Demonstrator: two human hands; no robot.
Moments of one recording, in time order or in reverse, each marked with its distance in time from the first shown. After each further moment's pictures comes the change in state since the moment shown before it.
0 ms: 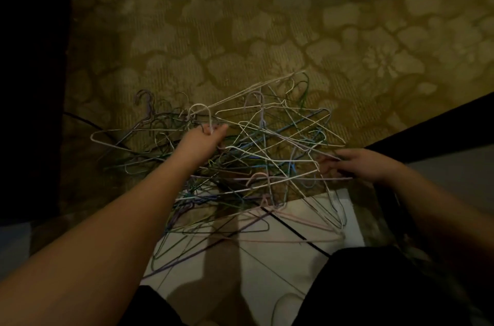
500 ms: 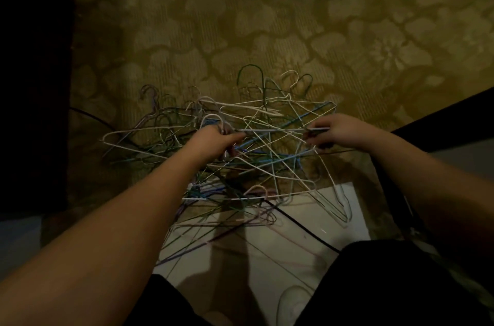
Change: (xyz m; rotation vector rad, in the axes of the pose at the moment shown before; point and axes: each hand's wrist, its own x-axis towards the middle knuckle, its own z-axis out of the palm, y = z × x) left_hand -0.006 0.003 0.002 0.104 -0.225 0.035; right_hand 0.020 -0.070 0.005 -0.099 0.039 -0.164
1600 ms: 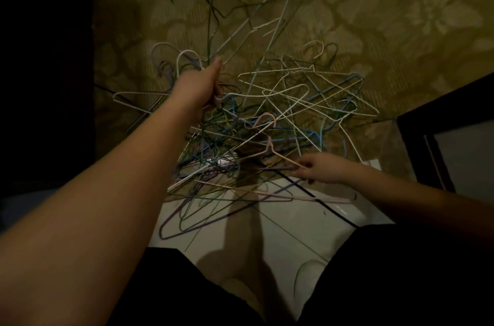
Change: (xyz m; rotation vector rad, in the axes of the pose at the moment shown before) left_hand -0.007 0.017 -0.043 -0.339 0.411 -0.136; right_hand 0.018 0.048 0.134 -0.316 -0.249 0.088
